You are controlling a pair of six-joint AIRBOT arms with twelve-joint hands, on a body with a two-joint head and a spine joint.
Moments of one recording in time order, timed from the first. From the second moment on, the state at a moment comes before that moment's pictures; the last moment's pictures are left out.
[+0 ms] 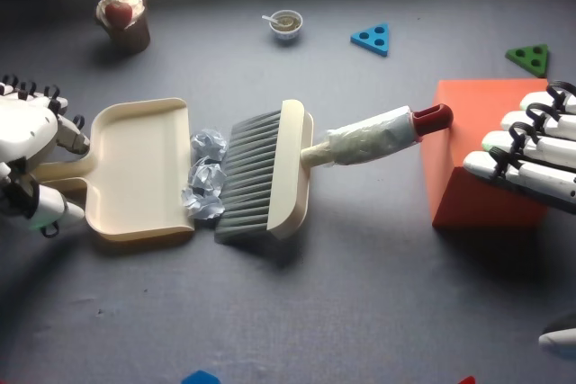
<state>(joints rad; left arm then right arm) 0.87 -0.96 1.09 -1.08 -0.63 1.91 -0.33 -0.40 0.42 -2.71 -0.29 1.32</state>
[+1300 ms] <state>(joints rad) 0.83 -1.00 1.17 -1.03 -0.57 1.89 -0.48 -0.84 0.42 -2.44 -1.05 0.80</state>
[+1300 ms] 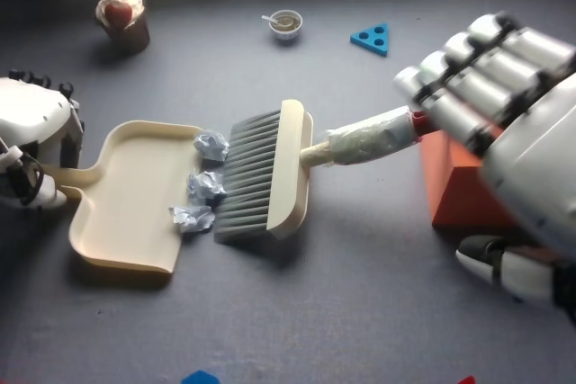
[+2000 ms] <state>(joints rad) 0.75 -1.03 1.26 -0.98 -0.52 1.89 -0.54 -1.18 0.62 -2.43 -1.33 0.79</state>
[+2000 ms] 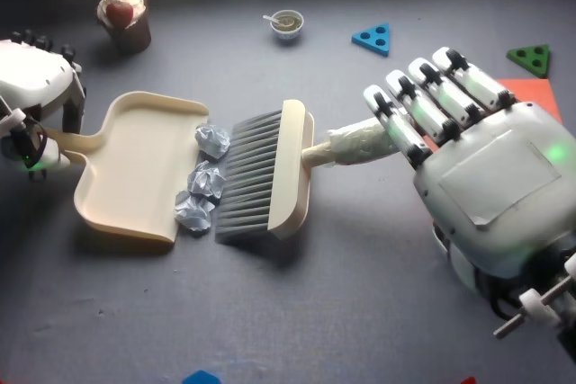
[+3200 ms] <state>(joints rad) 0.74 -1.03 1.26 -0.98 -0.53 1.88 -0.49 -1.47 1.01 -2.48 -1.26 0.92</state>
